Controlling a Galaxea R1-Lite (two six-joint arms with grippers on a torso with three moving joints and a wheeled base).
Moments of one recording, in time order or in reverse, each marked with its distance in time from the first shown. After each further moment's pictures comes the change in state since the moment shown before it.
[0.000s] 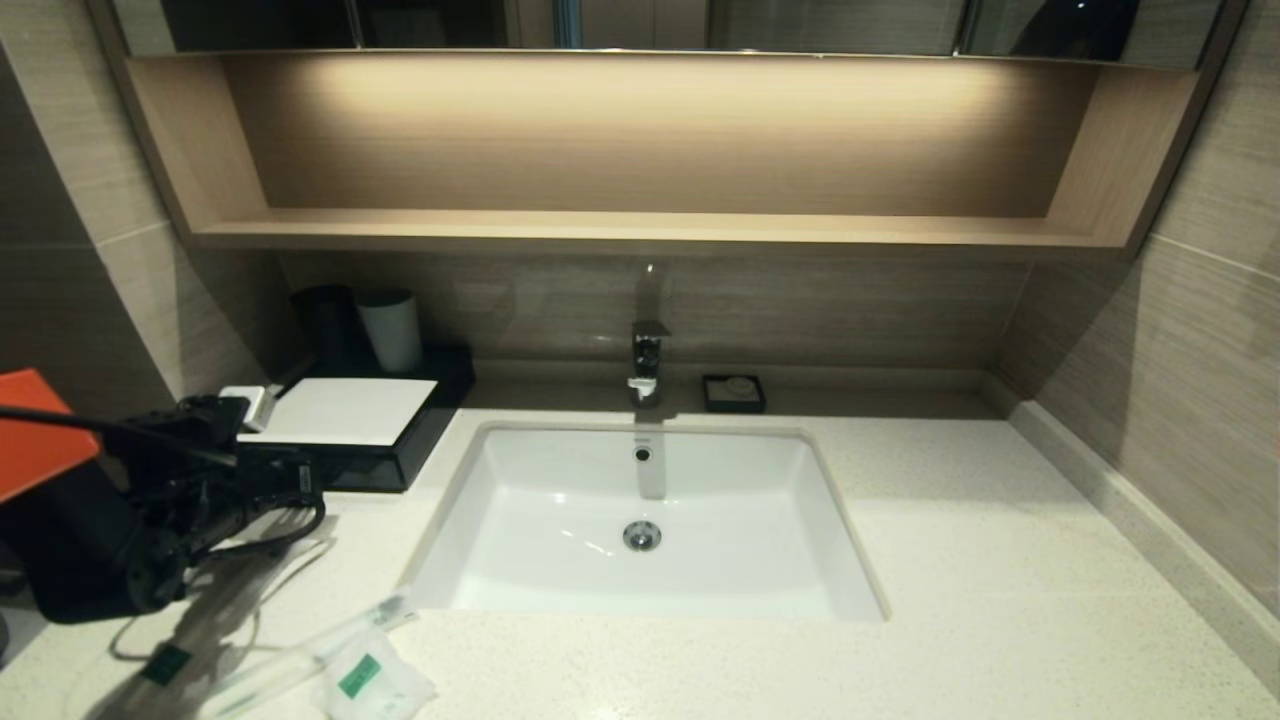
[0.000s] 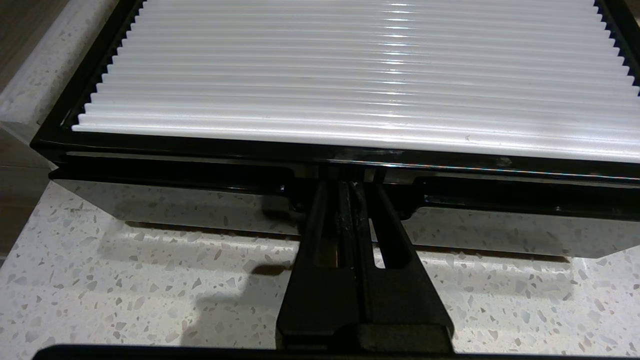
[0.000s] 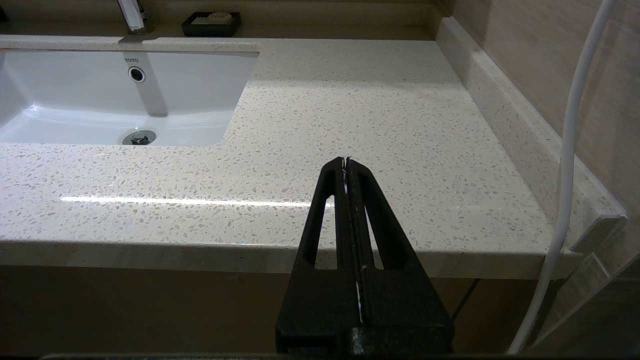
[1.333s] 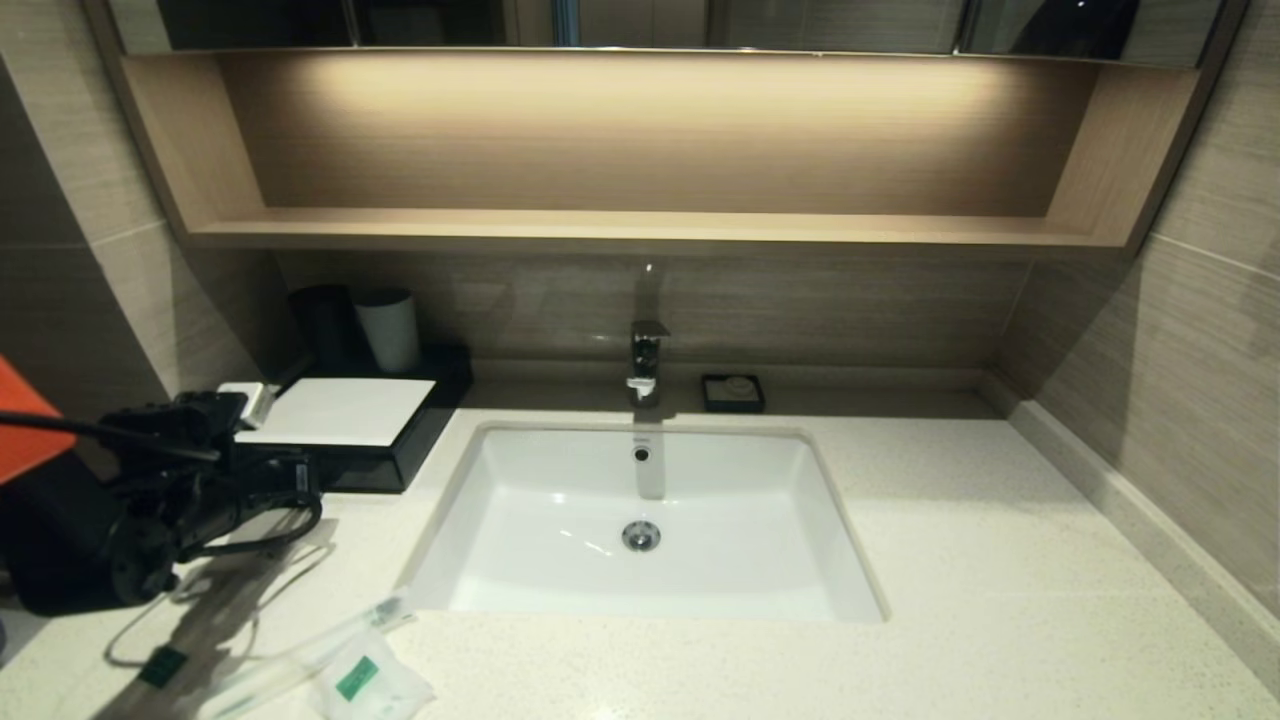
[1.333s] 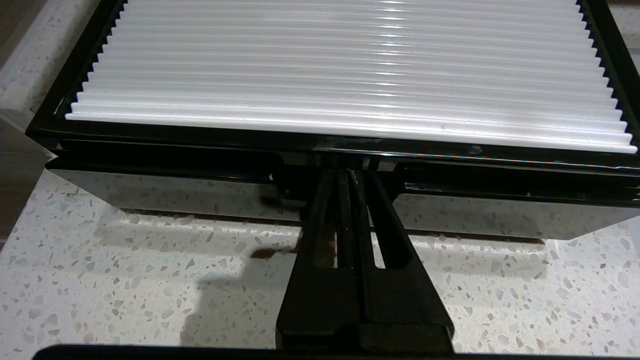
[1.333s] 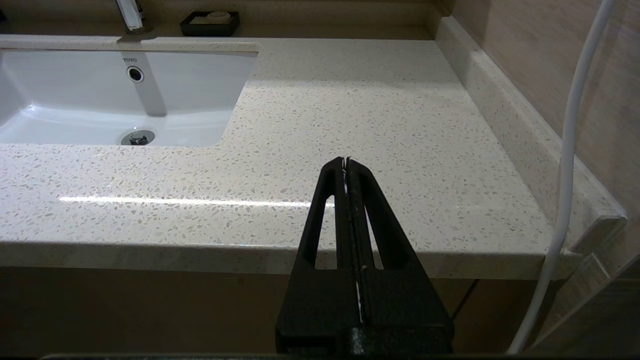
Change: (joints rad) left arm 0.000 -0.064 0.005 0.109 0.005 0.002; right arm 0.000 0.000 0.000 0.000 0.000 0.000
